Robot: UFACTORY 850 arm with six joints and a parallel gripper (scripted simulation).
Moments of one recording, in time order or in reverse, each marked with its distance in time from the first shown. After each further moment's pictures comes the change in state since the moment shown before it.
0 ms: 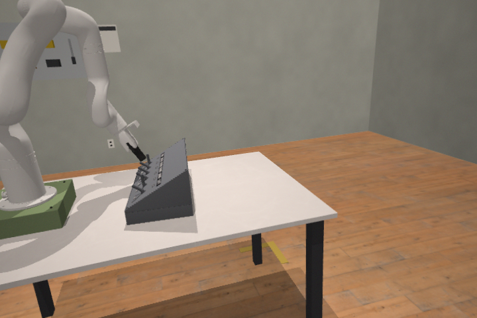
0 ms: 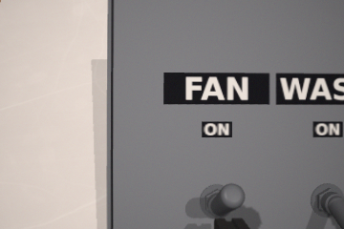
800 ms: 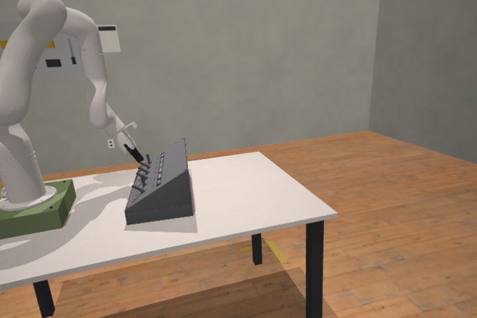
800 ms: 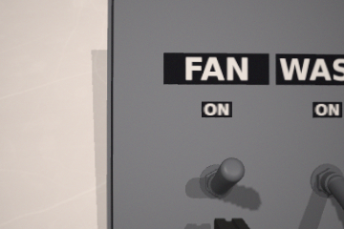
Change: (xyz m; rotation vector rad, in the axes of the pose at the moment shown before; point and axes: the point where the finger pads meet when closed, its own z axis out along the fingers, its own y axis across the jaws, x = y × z) arm -0.013 0.000 0.000 0.000 0.000 0.000
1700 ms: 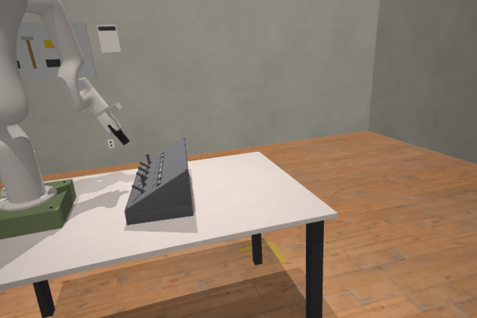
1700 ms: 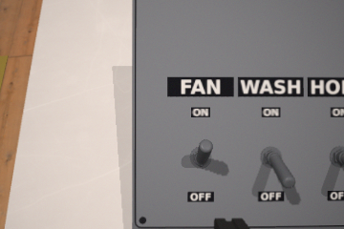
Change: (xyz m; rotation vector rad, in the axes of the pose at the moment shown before) arm -0.001 0.000 -0.109 0.013 0.005 0.002
